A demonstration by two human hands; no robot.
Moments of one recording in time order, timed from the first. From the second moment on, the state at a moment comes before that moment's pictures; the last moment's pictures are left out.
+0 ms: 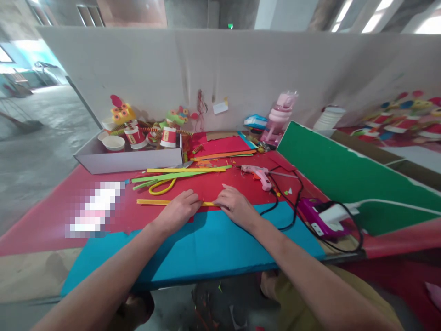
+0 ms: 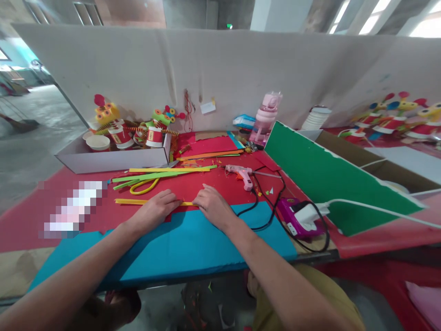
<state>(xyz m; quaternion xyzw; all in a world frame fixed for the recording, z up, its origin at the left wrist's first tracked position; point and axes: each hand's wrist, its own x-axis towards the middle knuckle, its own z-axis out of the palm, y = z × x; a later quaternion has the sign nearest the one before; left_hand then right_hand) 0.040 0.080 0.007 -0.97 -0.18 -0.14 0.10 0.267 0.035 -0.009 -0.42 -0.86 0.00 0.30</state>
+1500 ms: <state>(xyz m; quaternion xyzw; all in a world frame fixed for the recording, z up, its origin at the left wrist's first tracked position) 0.042 0.083 0.006 -0.97 -0.17 -0.10 0.12 0.245 0.005 -0.010 -0.44 -0.87 -0.10 0.20</state>
